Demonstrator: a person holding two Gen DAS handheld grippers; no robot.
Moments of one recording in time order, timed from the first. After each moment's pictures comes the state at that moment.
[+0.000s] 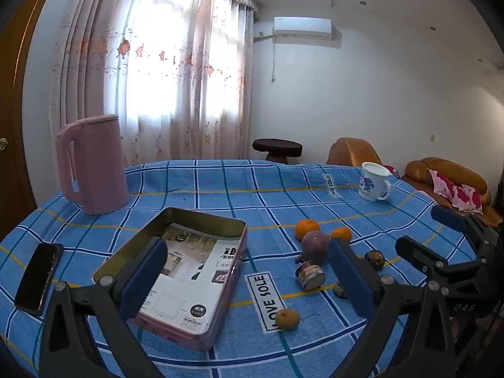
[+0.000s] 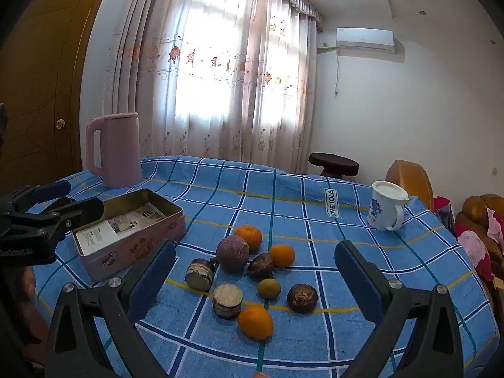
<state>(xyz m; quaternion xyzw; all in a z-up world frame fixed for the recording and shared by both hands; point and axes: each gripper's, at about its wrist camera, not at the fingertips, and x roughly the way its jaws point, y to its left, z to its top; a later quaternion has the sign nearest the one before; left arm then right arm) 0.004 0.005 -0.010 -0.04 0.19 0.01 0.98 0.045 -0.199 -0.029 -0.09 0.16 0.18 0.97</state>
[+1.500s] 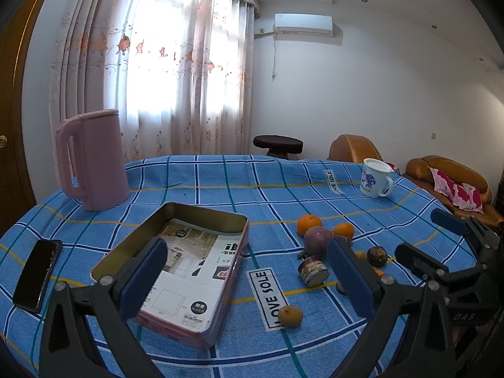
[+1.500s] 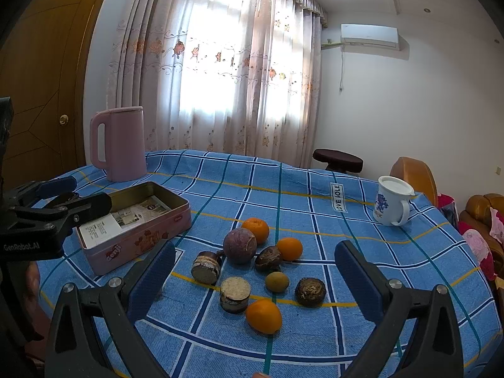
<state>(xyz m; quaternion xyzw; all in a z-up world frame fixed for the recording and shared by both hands) 0.006 0.007 -0.019 -0.04 0.19 0.01 0.98 0.042 -0.192 -0.036 -0.09 0.17 0.19 0.96</state>
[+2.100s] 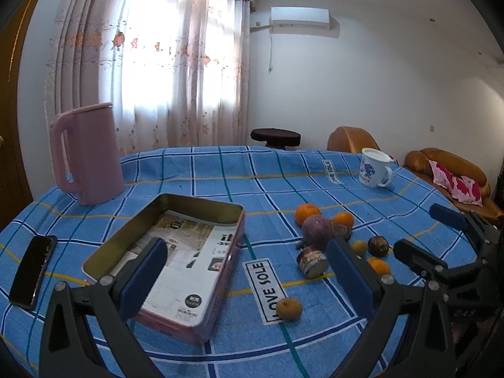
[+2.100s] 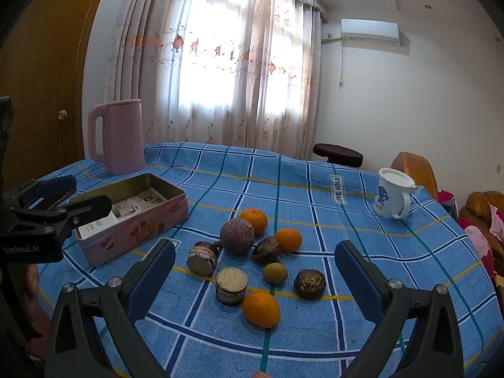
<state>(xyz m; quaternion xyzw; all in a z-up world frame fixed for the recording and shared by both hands) 0.011 -0.002 -0.033 -0.03 0.21 0.00 0.98 0.048 -0.198 -0.047 -0.09 0.19 0.19 0.96</state>
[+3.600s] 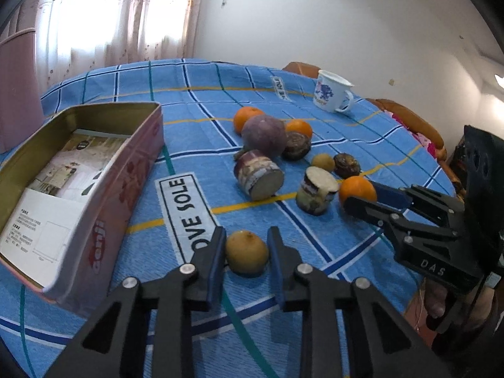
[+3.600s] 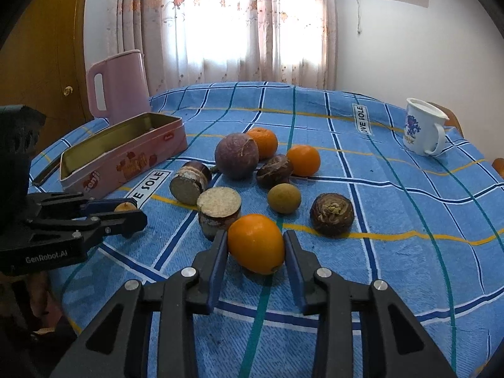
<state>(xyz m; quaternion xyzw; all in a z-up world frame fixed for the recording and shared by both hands) 0.050 -0.033 -0.103 -0.05 0.36 -0.14 0.92 0.077 -0.217 -0.107 -0.08 0.30 0.23 0.92</state>
